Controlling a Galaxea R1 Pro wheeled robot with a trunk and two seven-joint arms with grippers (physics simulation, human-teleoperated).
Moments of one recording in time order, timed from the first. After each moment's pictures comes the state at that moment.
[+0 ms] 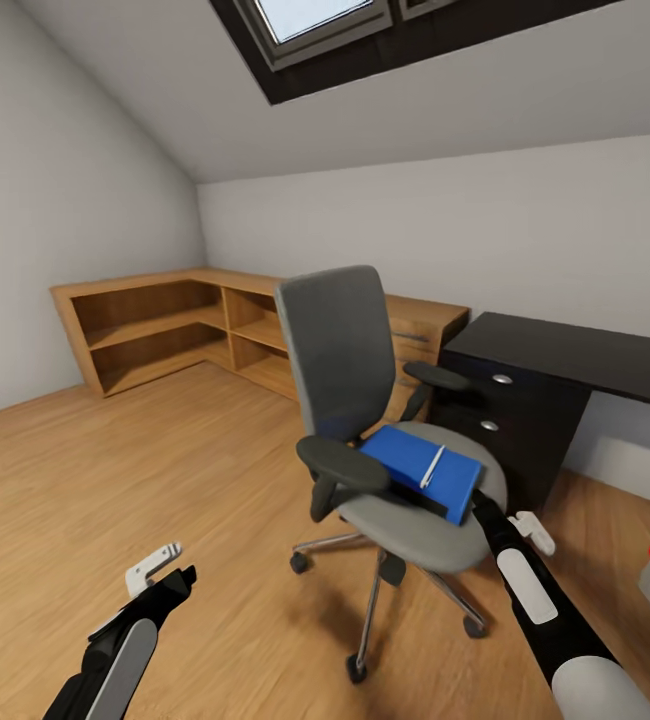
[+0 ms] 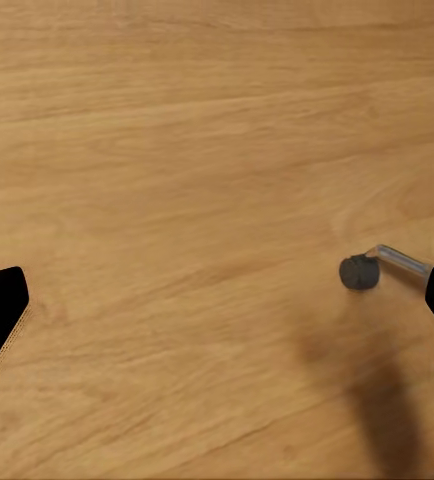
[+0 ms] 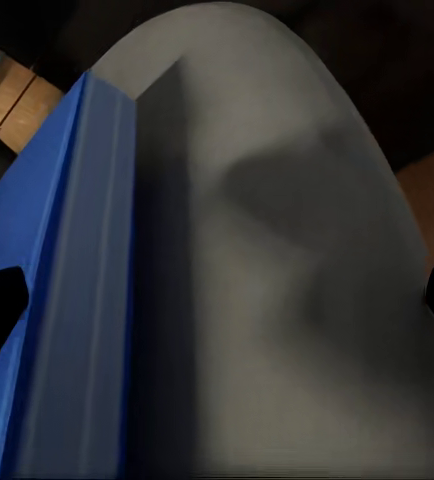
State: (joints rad) left arm -0.19 0.04 -0.01 -1.32 0.67 0.40 0.55; right arm -0.54 -0.10 -0.08 -0.80 -0.96 -0.06 -0.19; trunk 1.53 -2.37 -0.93
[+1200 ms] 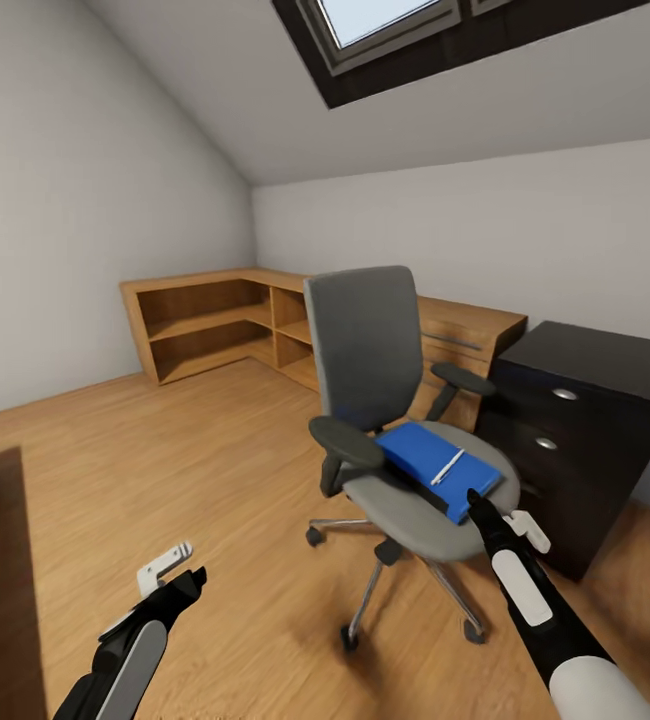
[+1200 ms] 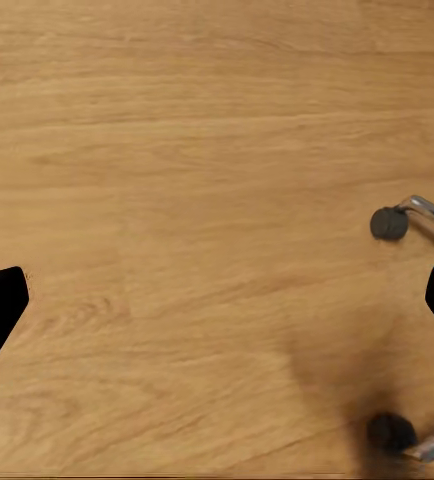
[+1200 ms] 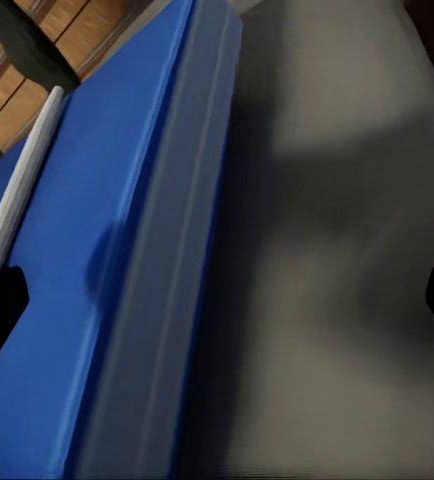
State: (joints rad) left arm -0.19 0.04 -0.06 -1.32 0.67 0.41 0.55; right arm -0.54 -0.10 -0.04 -0.79 -0.95 -0.08 -0.19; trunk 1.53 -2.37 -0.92
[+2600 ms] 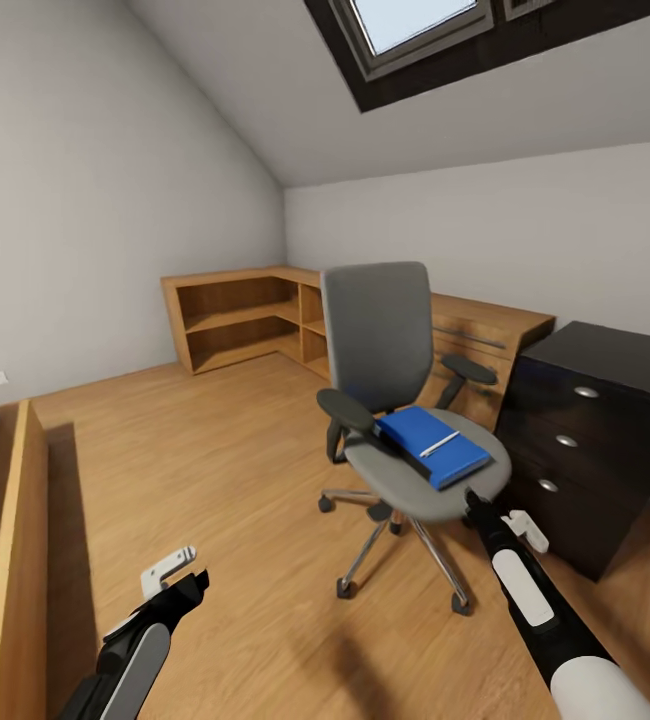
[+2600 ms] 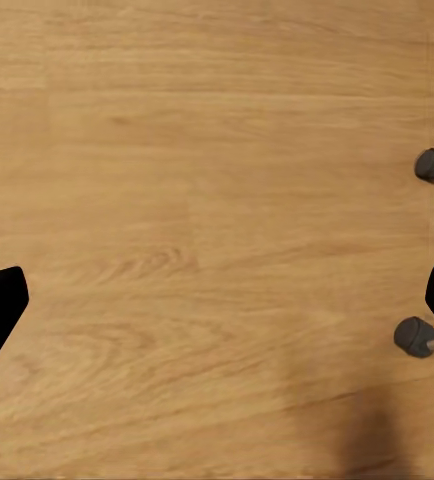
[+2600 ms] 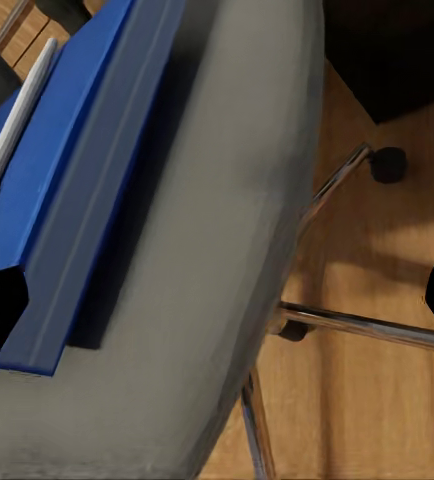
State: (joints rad) left arm -0.19 0.04 -0.08 -1.30 0.66 0.41 0.55; right arm -0.54 -0.10 -0.03 -0.79 -0.97 -0.06 -0.19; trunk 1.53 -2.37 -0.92
